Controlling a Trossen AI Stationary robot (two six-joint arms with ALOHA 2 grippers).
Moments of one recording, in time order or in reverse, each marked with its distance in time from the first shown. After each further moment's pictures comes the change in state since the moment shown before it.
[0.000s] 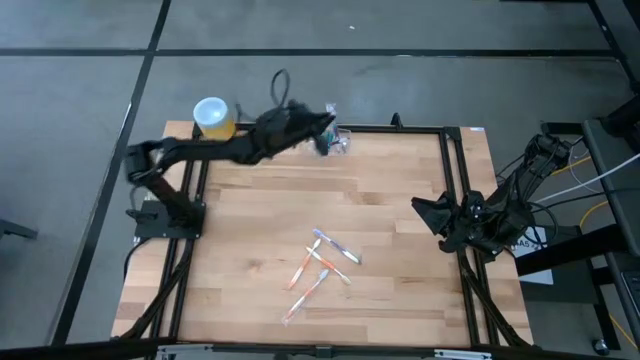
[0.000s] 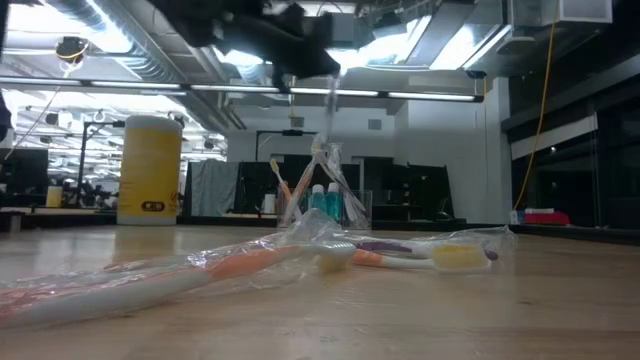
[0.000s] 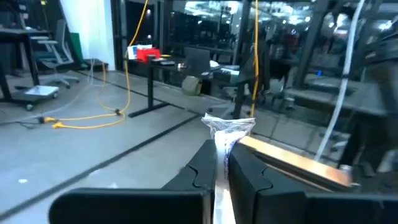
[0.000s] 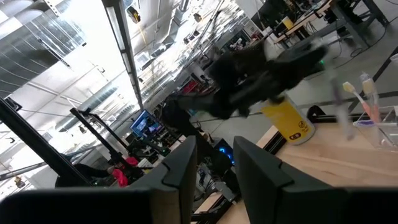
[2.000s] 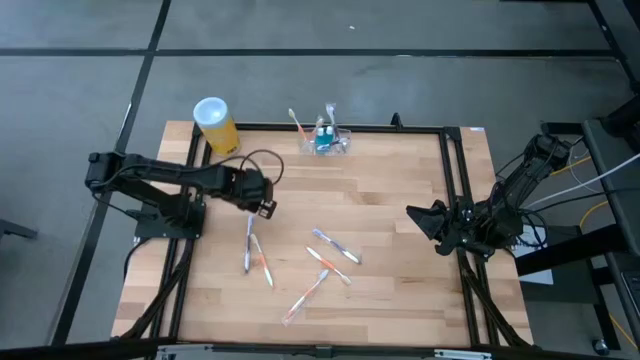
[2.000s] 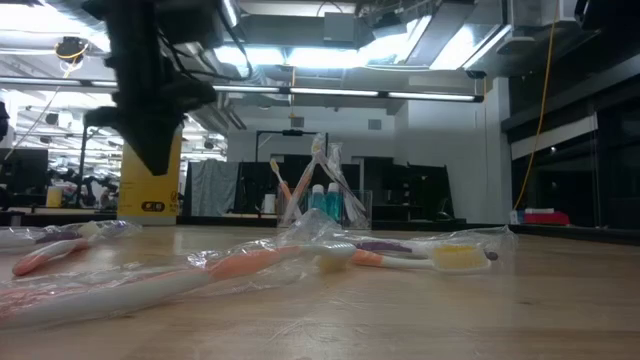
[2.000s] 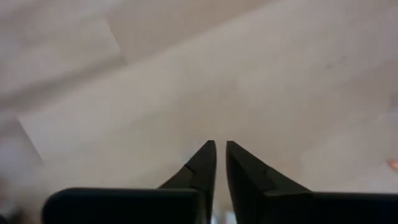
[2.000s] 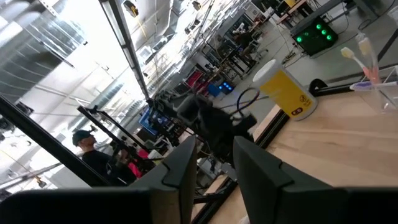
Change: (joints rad) left arm -0.321 -0.309 -0.245 -1.397 0.028 -0.979; right arm 0.000 -0.005 -0.127 -0.013 -0.022 0.222
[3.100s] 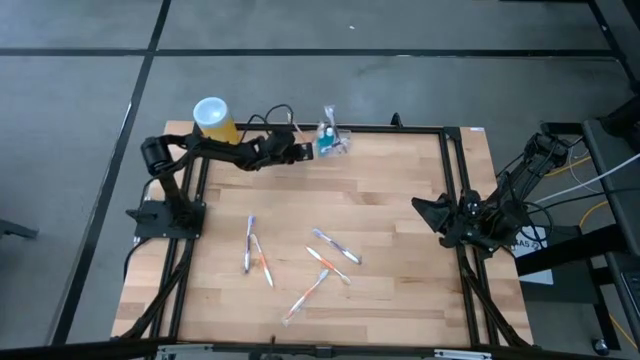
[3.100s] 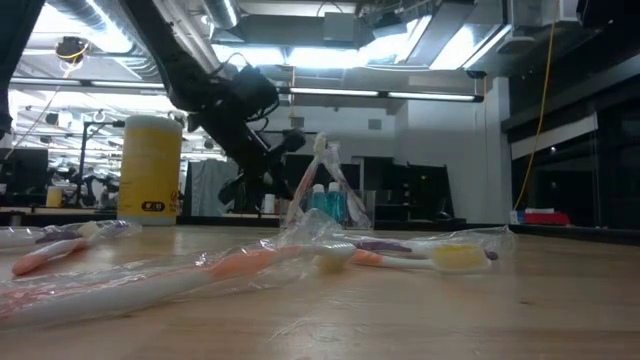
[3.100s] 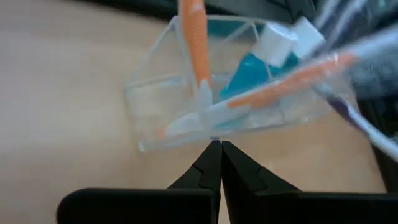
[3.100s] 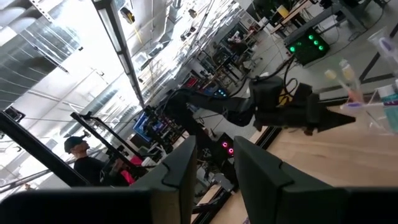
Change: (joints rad) left arm 0.457 0.476 0.006 1.156 0.056 0.106; right arm 0.000 -0.074 0.000 -0.006 0.029 -0.088
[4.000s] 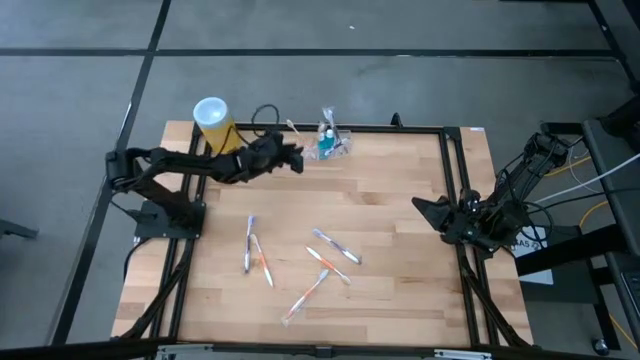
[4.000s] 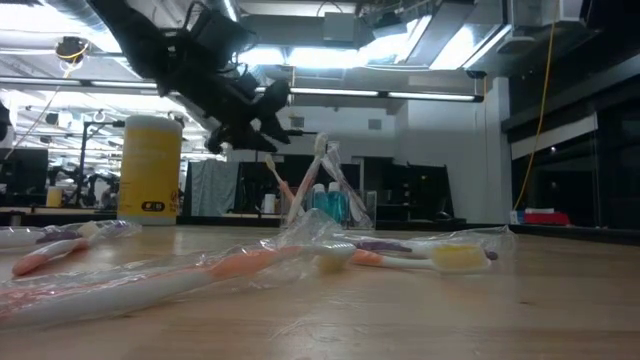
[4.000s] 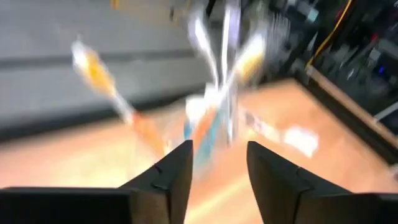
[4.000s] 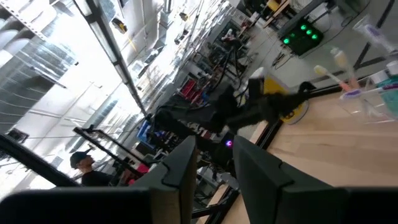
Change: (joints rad) left arm -0.147 -0.303 -0.163 0.109 -0.240 0.408; right arm 0.007 0.000 0.000 0.000 0.035 0.103
